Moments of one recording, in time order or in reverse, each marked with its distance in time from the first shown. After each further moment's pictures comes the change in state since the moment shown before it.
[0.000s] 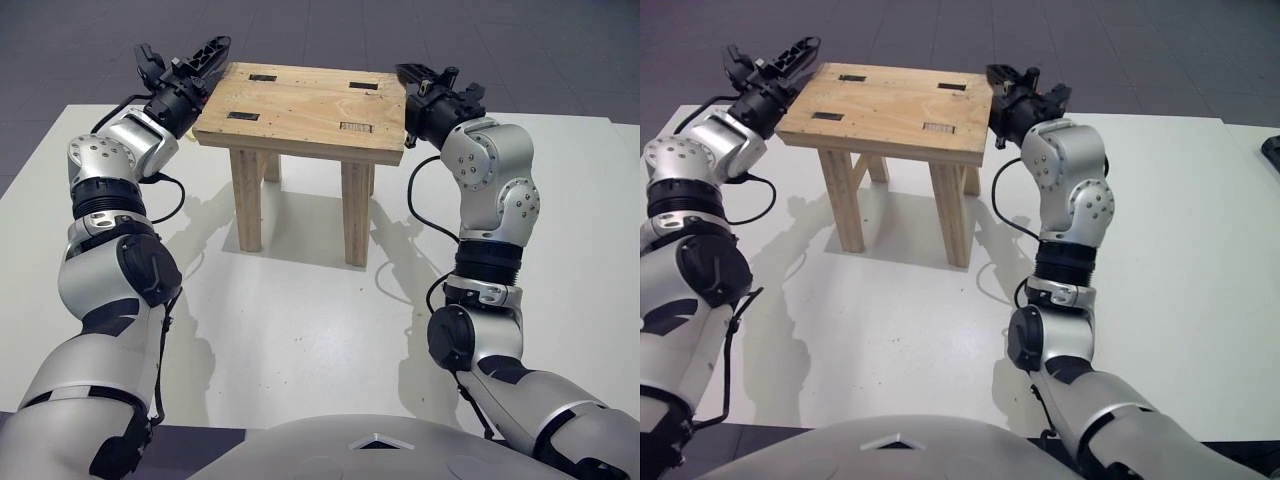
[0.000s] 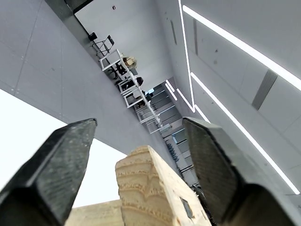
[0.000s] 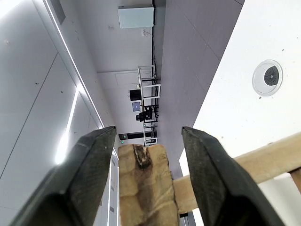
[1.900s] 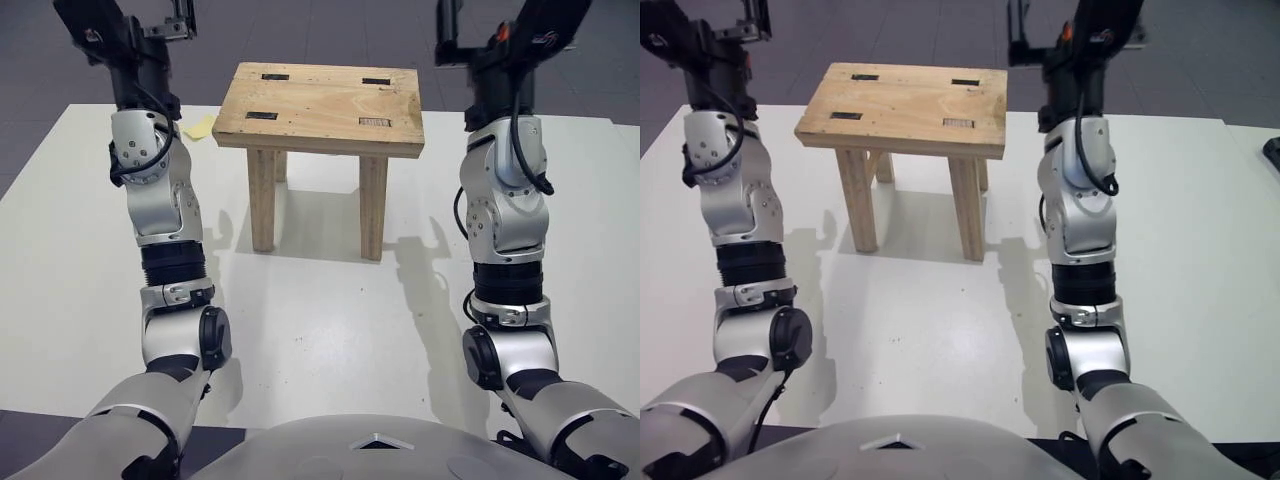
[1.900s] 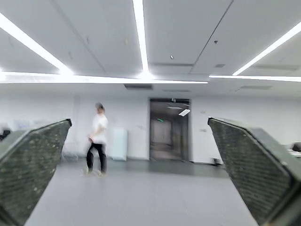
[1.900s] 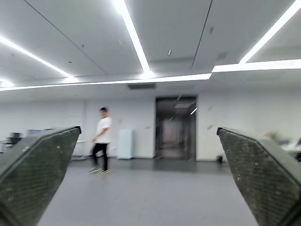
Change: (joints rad) left arm 0.351 -0.203 -0.308 -0.837 0.785 -0.968 0.527; right arm 0.110 -0.252 0.327 -0.190 -1.691 -0.454 0.533
